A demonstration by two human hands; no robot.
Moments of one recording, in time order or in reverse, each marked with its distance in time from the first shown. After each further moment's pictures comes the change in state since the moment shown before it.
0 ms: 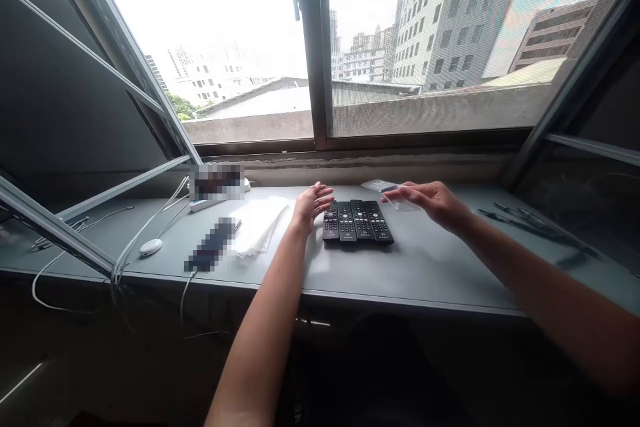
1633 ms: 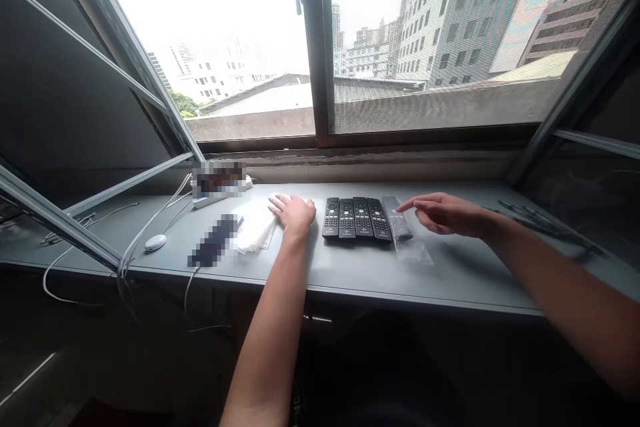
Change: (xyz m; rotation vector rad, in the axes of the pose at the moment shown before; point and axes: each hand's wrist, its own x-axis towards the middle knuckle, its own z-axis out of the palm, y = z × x) left_hand 0.001 -0.013 -0.024 1.408 0.548 0.043; right_hand -0.018 0.043 -0.038 0.407 -0.399 0.436
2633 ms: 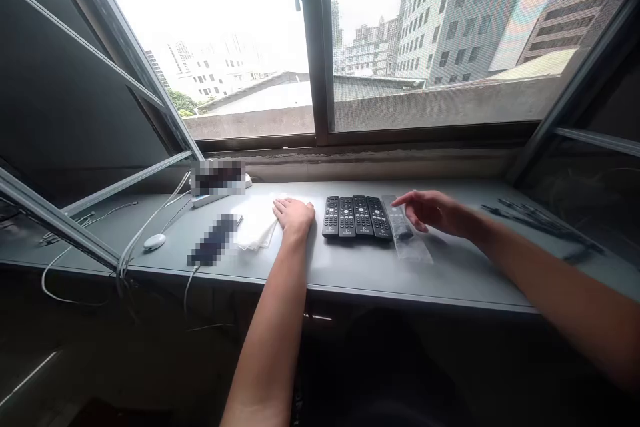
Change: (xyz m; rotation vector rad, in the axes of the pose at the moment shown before) left_hand 0.000 0.002 0.002 0.196 -0.148 -0.079; right_hand 0.019 0.011 0.011 0.148 -0.029 -0.186
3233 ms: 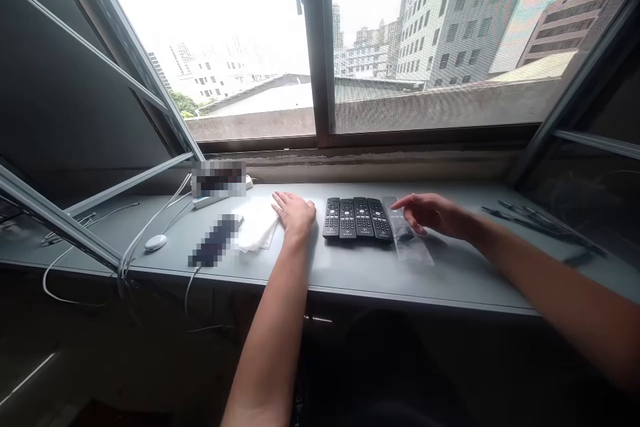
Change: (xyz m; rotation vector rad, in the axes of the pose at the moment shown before) left_hand -0.006 0.001 -0.004 -0.042 0.121 0.067; right_hand 0.001 0.002 0.002 0.000 -0.010 0.010
